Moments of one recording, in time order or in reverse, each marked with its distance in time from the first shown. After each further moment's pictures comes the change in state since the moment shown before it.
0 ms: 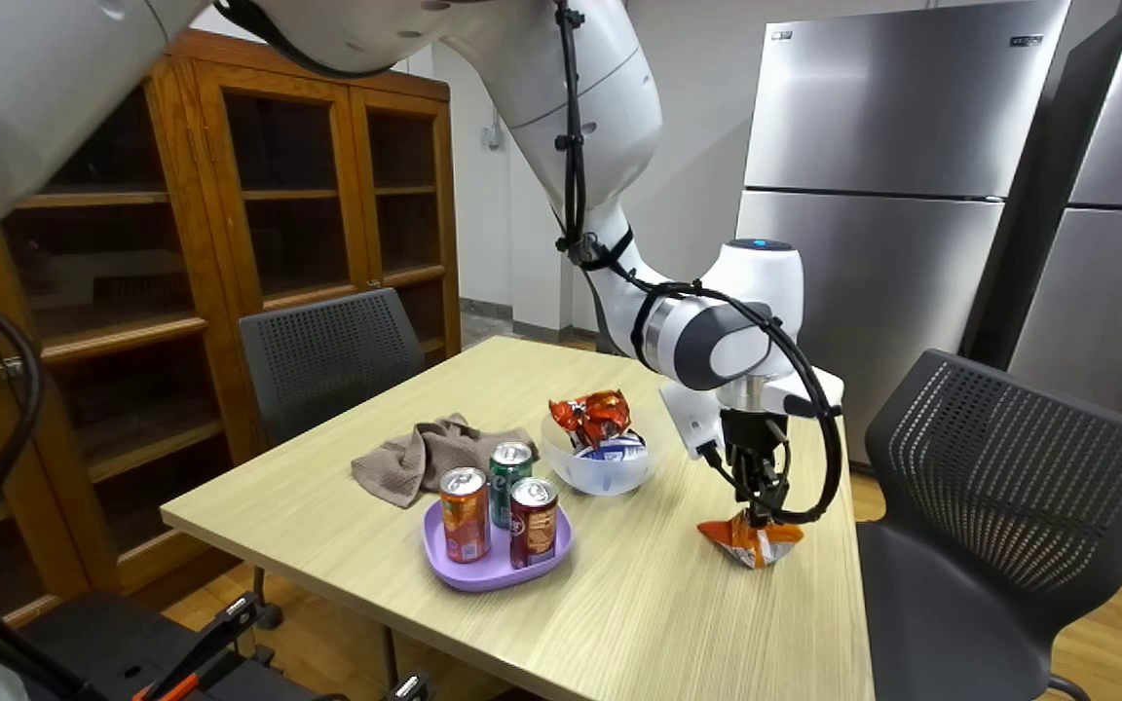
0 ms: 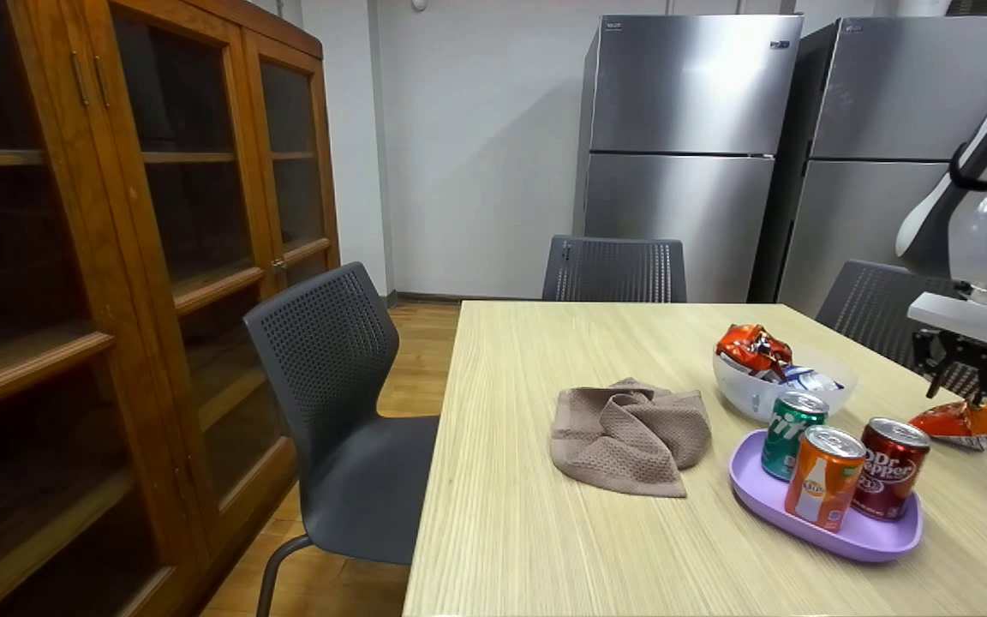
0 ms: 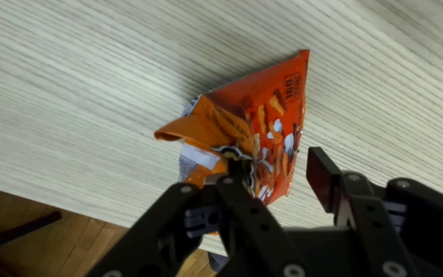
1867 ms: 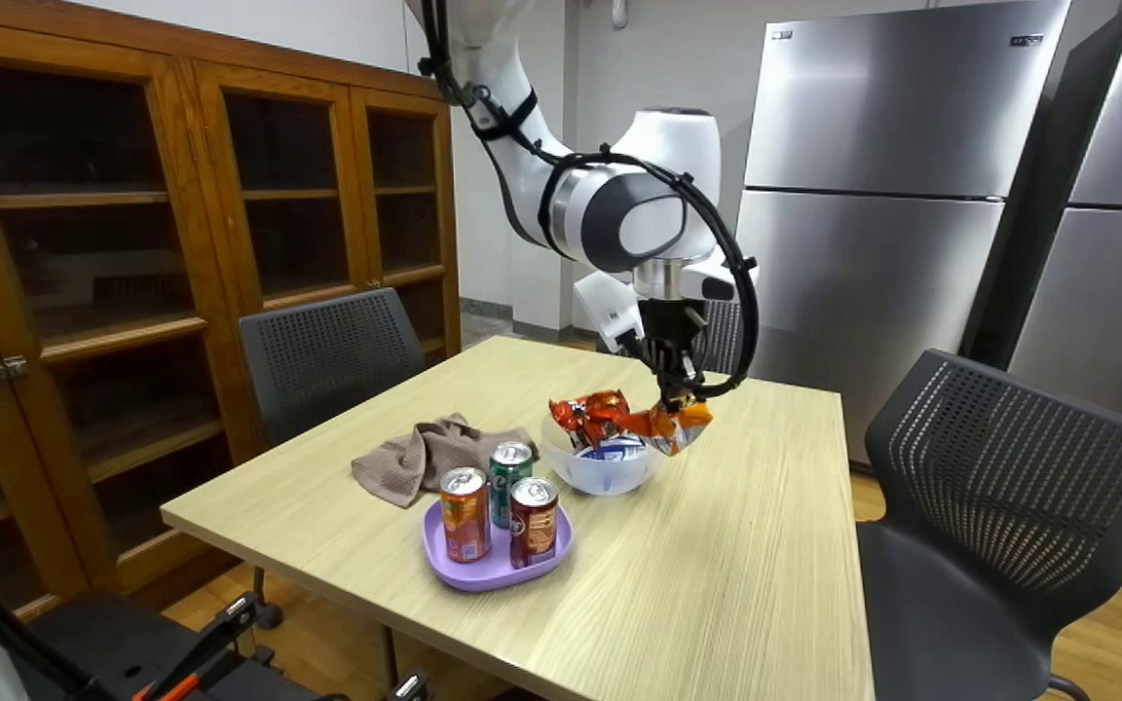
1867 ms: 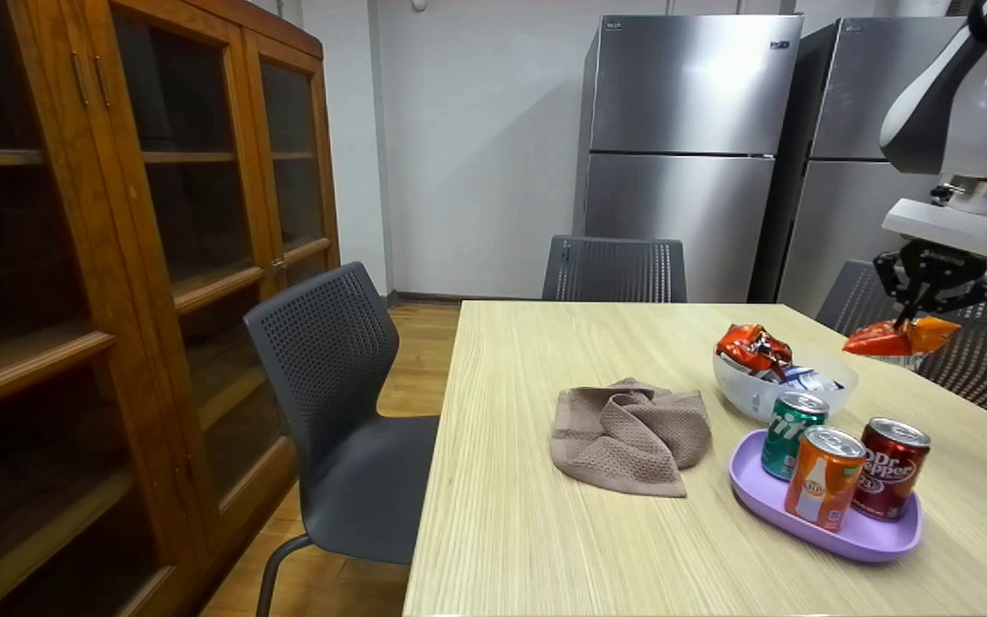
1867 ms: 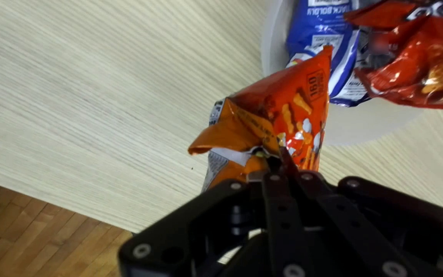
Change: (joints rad) arm 0.111 -0.405 0.045 -0.316 -0.007 -0.008 -0.060
